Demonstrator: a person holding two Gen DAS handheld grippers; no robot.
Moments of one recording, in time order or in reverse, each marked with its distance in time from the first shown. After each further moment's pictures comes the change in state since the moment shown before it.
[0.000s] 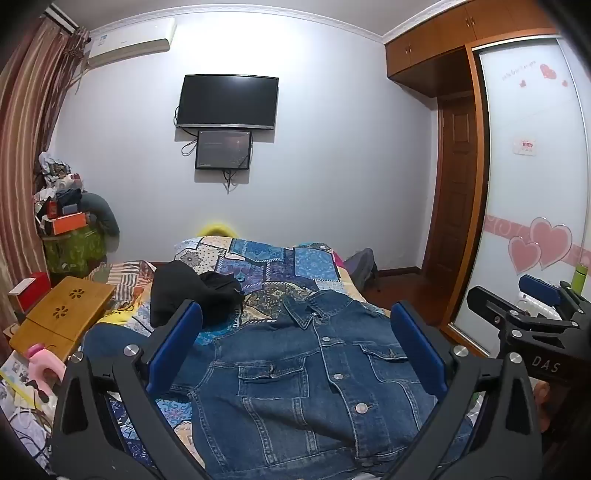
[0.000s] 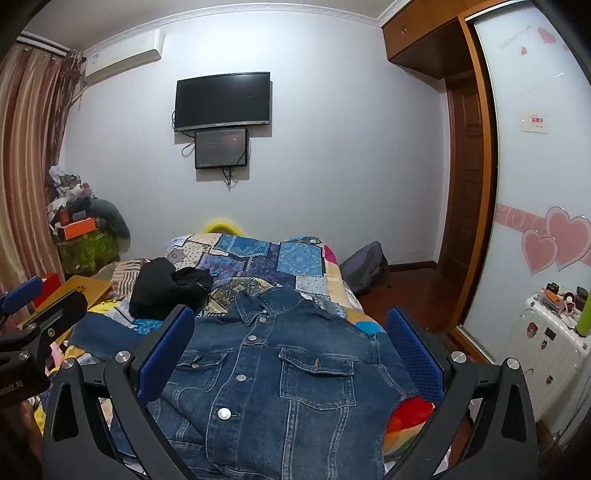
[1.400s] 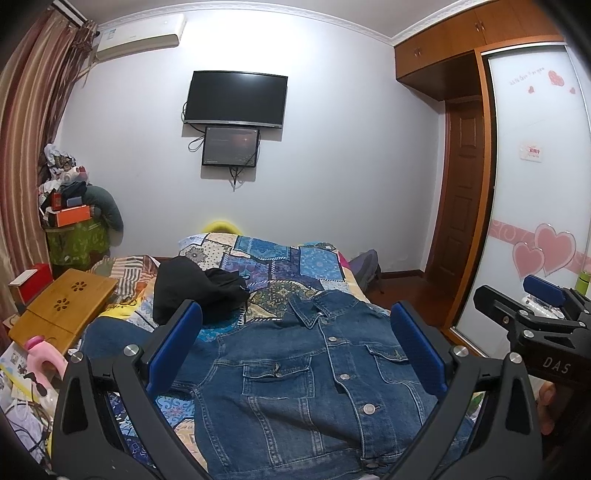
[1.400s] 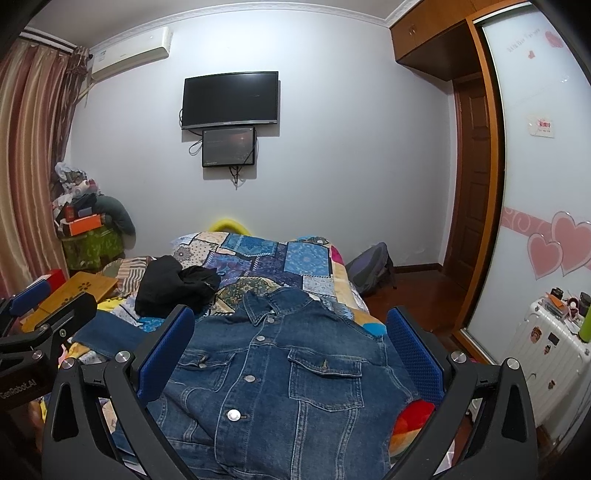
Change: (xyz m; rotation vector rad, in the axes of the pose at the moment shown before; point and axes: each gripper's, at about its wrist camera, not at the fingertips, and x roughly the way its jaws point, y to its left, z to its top) left arm 0.006 0.010 -0.007 -0.035 0.004 0.014; right arm -0.001 0.009 0.001 -0.018 0.003 0.013
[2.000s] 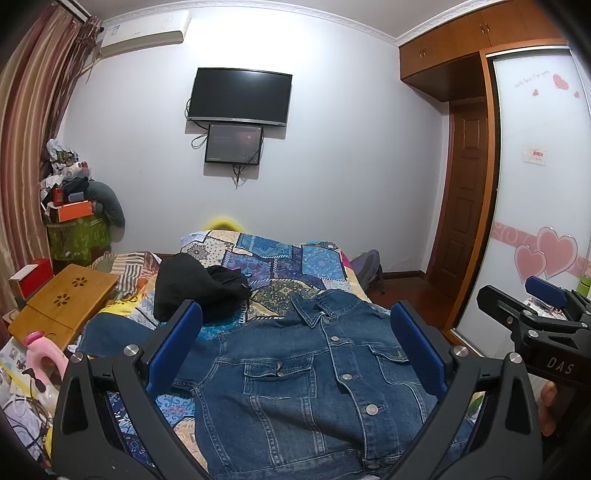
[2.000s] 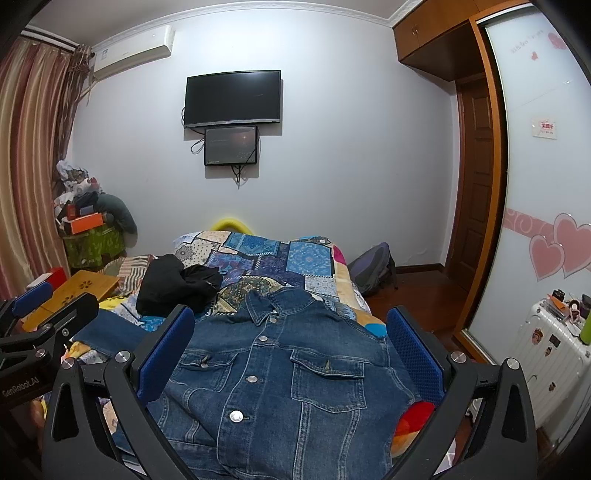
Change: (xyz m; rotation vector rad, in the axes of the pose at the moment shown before) left arm 0.004 0.004 -0.001 -0.015 0.004 0.006; right arm -0.003 0.004 0.003 -0.006 0.002 -0.002
